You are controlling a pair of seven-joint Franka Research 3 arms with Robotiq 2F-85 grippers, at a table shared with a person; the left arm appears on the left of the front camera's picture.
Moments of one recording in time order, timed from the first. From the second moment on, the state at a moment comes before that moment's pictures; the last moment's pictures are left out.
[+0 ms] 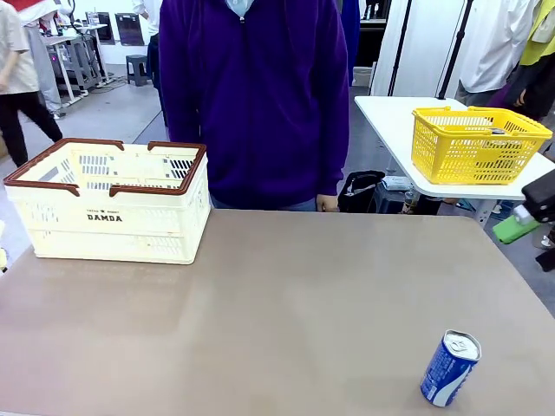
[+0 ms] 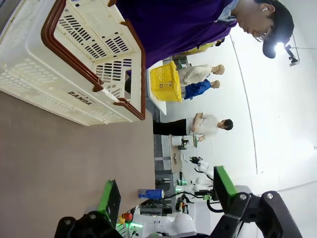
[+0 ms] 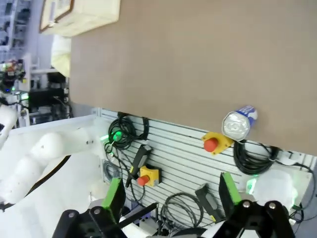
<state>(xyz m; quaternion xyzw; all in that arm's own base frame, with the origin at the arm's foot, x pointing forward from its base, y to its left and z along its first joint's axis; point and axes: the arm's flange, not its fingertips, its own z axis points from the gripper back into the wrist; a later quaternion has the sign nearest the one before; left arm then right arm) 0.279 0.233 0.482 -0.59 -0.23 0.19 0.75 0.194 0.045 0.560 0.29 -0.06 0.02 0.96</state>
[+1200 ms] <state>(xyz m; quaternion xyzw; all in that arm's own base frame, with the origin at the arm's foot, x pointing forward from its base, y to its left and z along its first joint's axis) 0.278 0.233 0.482 -0.59 -0.23 0.19 0.75 0.251 0.071 0.472 0.07 0.05 -0.07 0.99</state>
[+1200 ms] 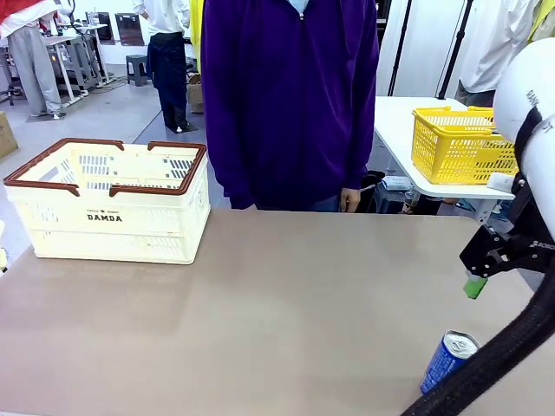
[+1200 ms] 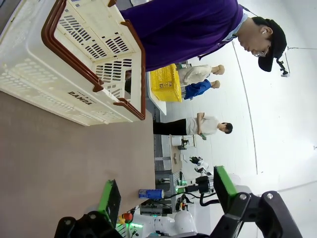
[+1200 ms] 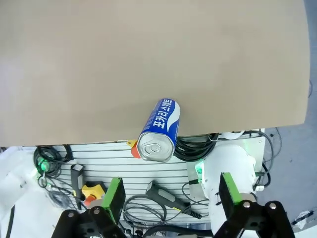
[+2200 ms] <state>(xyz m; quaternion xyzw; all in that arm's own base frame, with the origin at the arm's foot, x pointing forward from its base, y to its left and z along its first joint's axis) 0.278 0.233 0.482 -0.59 -0.23 0.19 0.75 0.254 0.118 0.413 0.04 0.12 -0.10 0.99</state>
